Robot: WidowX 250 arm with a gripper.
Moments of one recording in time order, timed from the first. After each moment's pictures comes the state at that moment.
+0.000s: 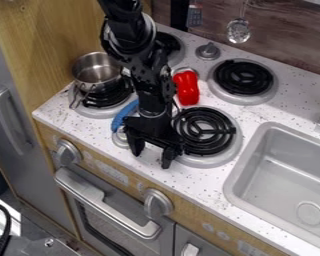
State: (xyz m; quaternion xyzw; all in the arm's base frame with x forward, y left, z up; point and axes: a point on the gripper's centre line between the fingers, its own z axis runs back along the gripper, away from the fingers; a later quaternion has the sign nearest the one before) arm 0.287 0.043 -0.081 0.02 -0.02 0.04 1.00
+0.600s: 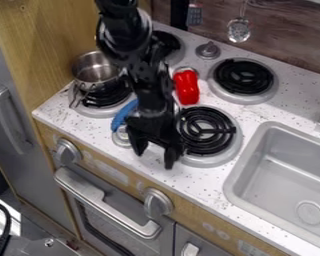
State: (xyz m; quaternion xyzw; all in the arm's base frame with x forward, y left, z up) arm 0.297 0.043 -0.050 0.00 -0.05 0.01 1.00
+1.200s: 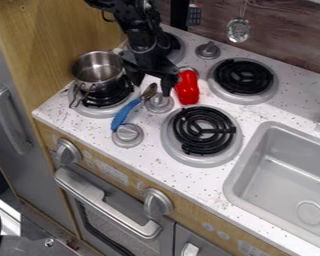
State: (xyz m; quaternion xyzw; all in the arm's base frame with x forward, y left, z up) arm 0.380 0.109 -0.006 0.03 -0.19 0.05 0.98
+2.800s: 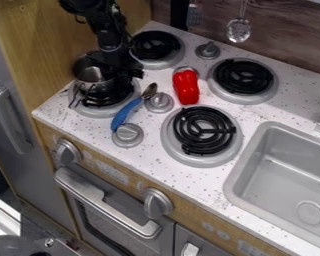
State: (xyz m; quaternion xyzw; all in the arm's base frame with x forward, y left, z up) arm 0.391 0.182 -0.043 0.06 -0.16 0.11 0.98
